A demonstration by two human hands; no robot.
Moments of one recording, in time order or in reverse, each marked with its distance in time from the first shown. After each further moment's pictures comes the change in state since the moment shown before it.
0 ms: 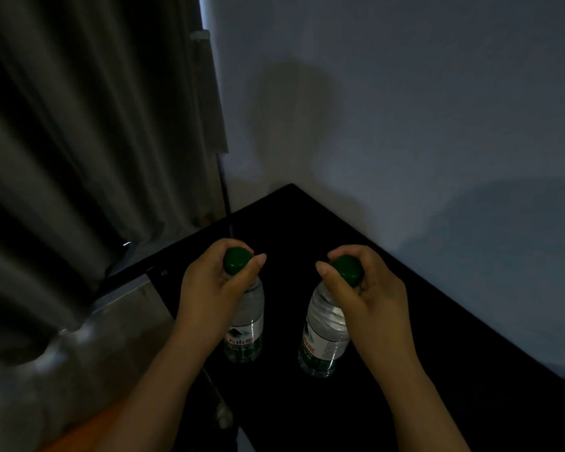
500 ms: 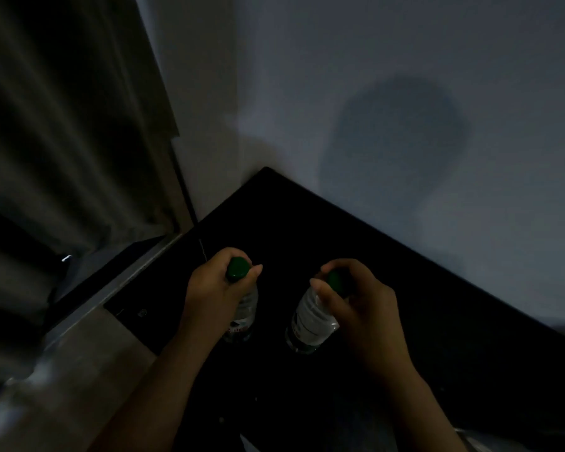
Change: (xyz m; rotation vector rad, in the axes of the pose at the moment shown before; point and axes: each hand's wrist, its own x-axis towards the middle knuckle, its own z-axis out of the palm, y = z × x) left_hand 0.130 -0.123 -0.004 -0.031 -0.376 -0.137; right_hand 0.063 0.040 0.096 -0.105 0.044 0.185
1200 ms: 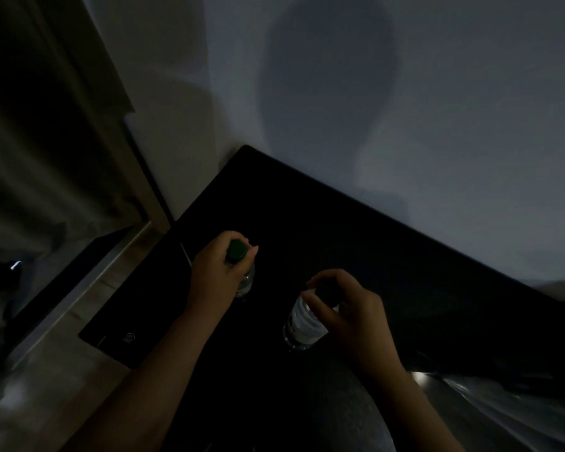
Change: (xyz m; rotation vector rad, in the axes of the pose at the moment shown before) left_hand 0.083 -0.039 0.000 0.047 -0.087 0.024; right_hand 0.025 0.025 0.051 -0.022 -0.072 0.186
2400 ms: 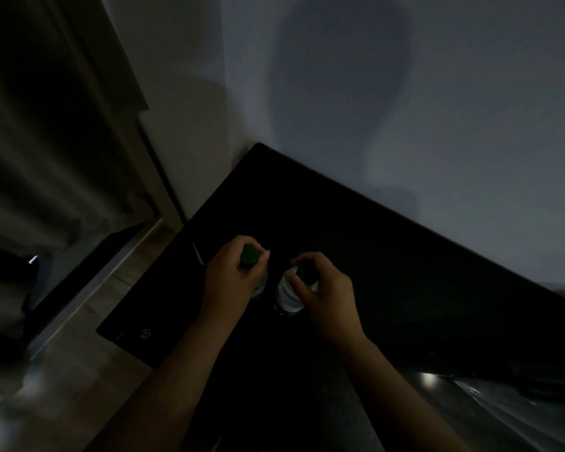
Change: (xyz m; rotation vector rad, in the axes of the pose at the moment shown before) left_hand -0.006 -0.006 -0.006 0.019 -0.017 0.006; right_hand 0.045 0.026 0.050 0.005 -0.019 -0.013
